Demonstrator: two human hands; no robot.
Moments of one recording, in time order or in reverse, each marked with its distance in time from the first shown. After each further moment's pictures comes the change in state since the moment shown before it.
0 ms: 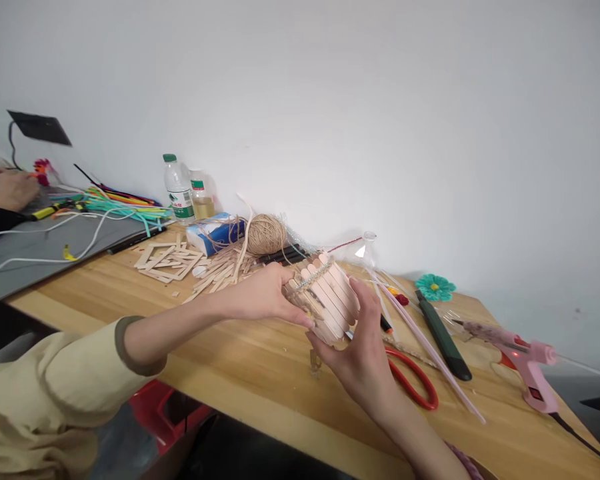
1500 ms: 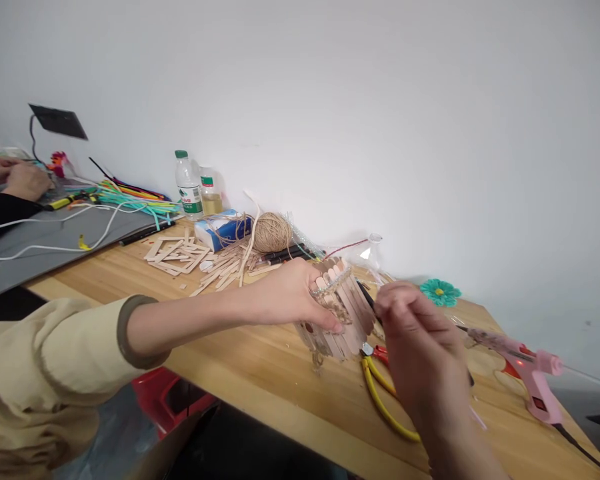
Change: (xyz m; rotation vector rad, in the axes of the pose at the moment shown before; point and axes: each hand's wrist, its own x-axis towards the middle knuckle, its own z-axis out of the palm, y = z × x) left_hand 0.002 0.035 0.016 -0.133 0.040 -0.086; right_hand 0.030 -0.019 -0.047 0.844 0.137 0.411
